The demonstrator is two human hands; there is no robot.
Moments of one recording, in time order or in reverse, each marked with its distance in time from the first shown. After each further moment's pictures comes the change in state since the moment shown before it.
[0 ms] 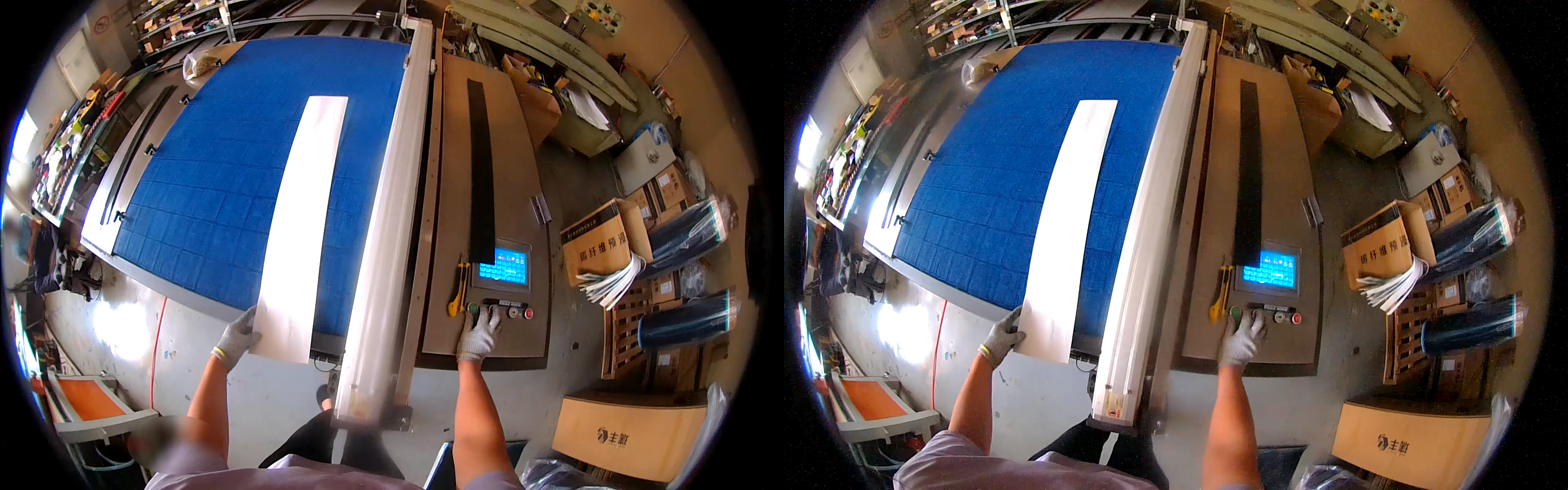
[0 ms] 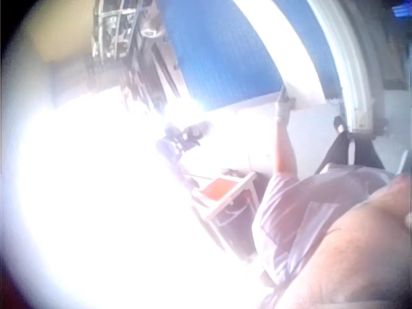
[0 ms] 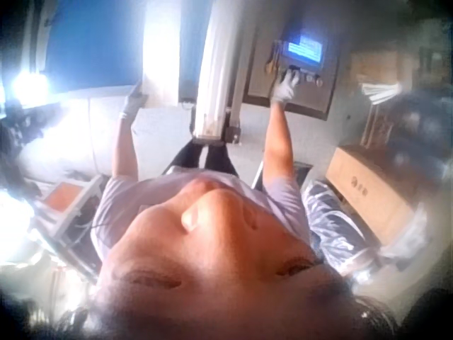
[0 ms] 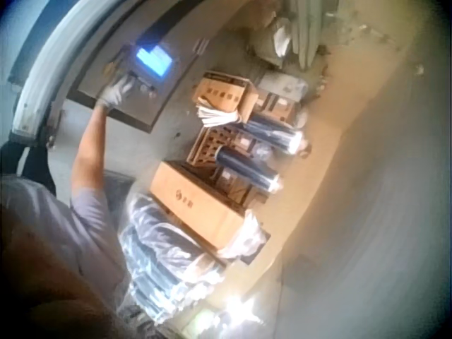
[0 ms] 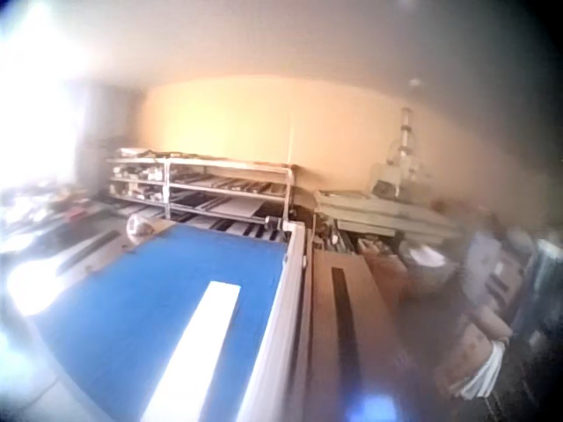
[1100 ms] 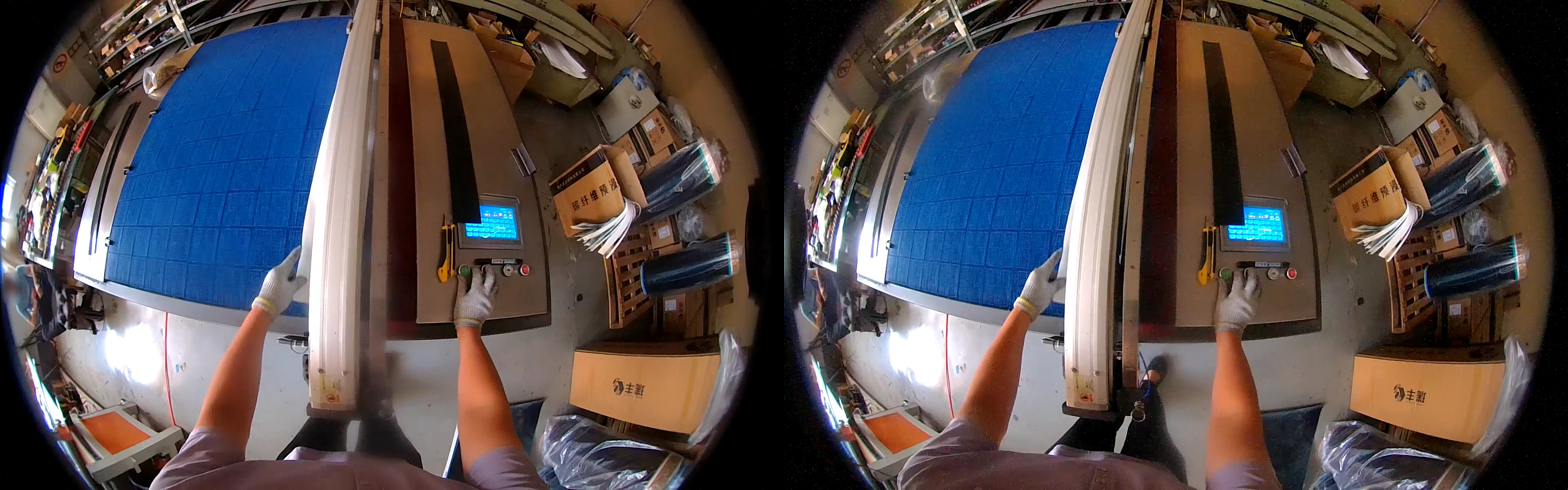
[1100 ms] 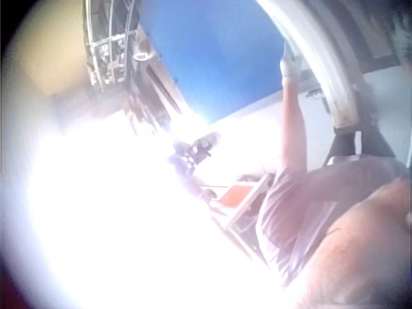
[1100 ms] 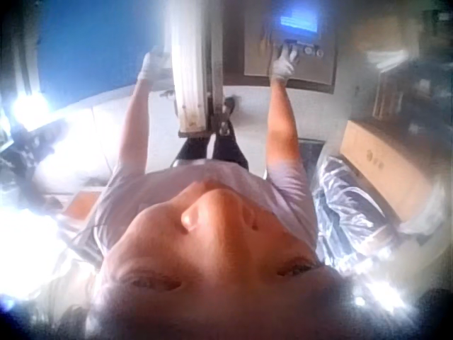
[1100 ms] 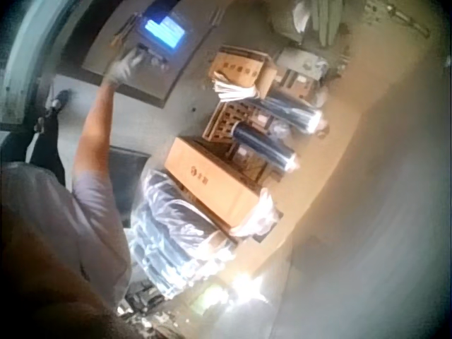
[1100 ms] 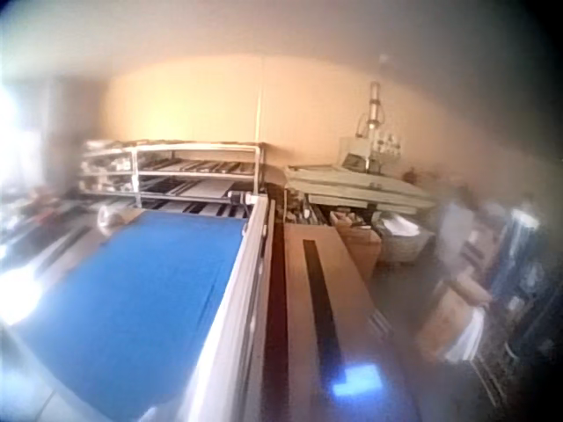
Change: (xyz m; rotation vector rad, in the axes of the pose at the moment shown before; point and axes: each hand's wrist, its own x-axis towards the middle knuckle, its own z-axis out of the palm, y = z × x) left_hand 0.133 0.018 0.095 0.520 0.031 0.641; right_hand 0.007 -0.008 -0.005 0.000 0.053 -0.034
